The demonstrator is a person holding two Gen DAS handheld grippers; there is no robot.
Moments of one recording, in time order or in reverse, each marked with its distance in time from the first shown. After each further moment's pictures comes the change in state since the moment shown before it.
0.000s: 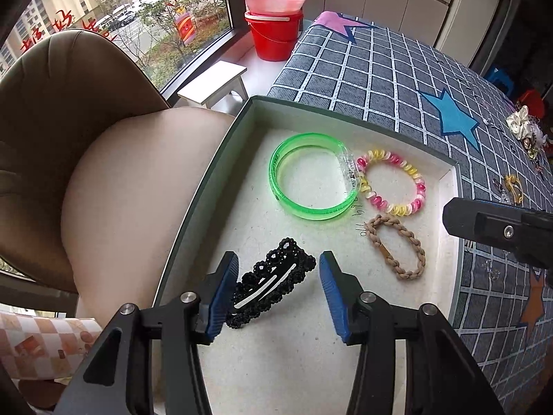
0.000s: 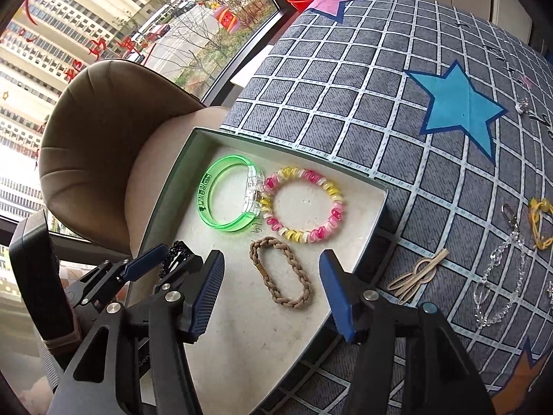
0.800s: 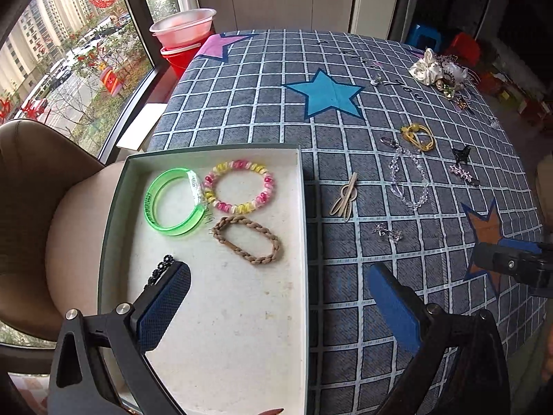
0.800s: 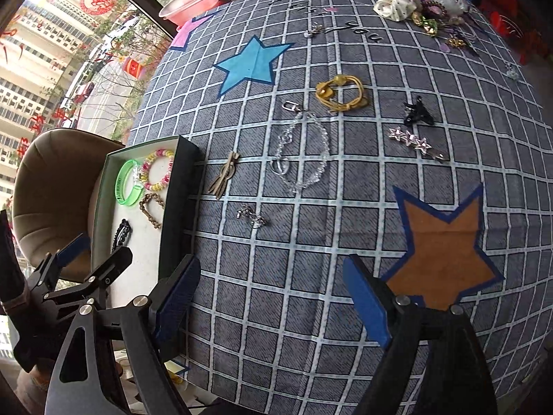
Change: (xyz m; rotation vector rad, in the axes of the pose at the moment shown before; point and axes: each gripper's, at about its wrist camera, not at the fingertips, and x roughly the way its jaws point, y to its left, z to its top) left arm -0.049 -0.120 -0.015 0.310 -0.027 -0.128; right arm -0.104 -0.120 -0.116 0.381 -0.054 -0.222
